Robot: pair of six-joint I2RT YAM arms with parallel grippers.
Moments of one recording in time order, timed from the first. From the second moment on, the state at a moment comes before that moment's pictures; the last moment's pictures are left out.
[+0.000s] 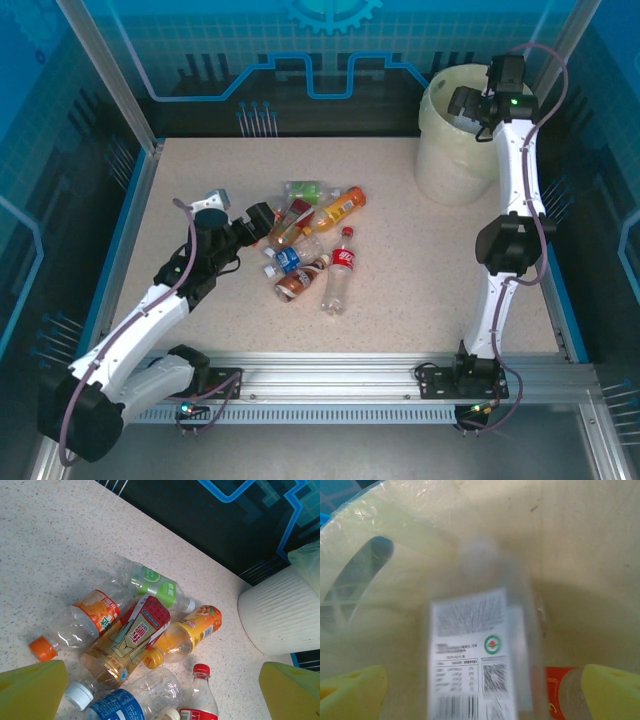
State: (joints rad) left arm -0.36 0.97 0.70 -0.17 -0.11 -0.80; right arm -0.10 2.18 2.48 -0.98 0.08 0.25
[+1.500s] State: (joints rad) left arm -0.59 1.12 0.71 -0.43 0.06 -0.54; right arm 0.17 1.18 1.22 -0.51 -0.12 0.30
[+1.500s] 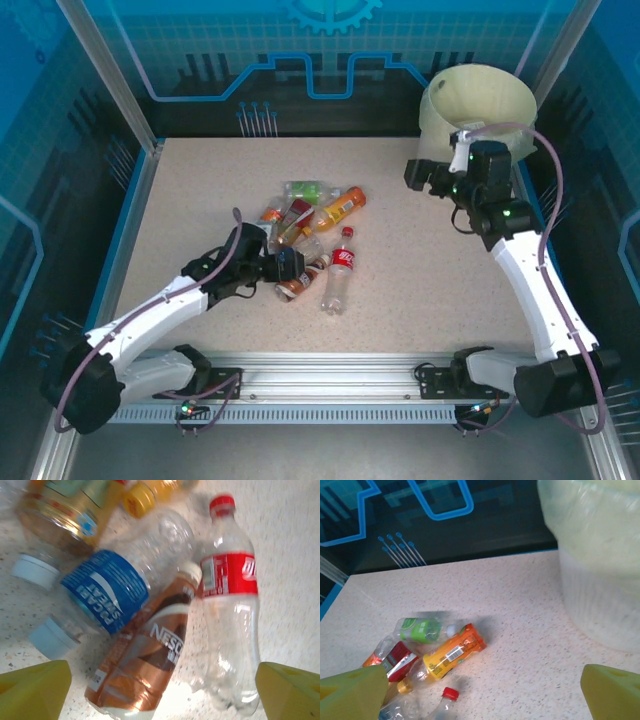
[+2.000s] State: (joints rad) left arm -0.73 1.39 0.77 -0.55 -0.07 -0.40; right arm 0.18 1.19 1.19 -0.46 -0.13 0.34
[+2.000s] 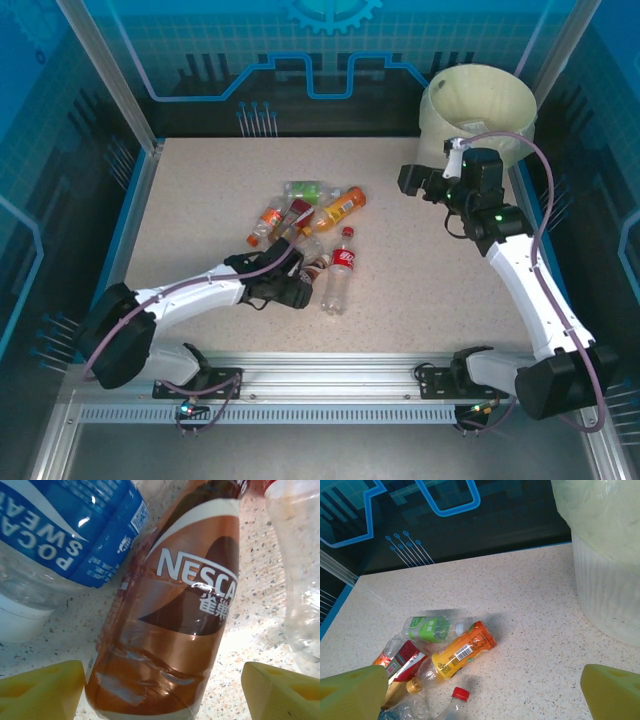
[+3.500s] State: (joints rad) left arm -0.77 1.36 0.88 0.24 0.14 -0.55; right arm 0.27 1.28 1.21 -0.38 -0.60 0.35
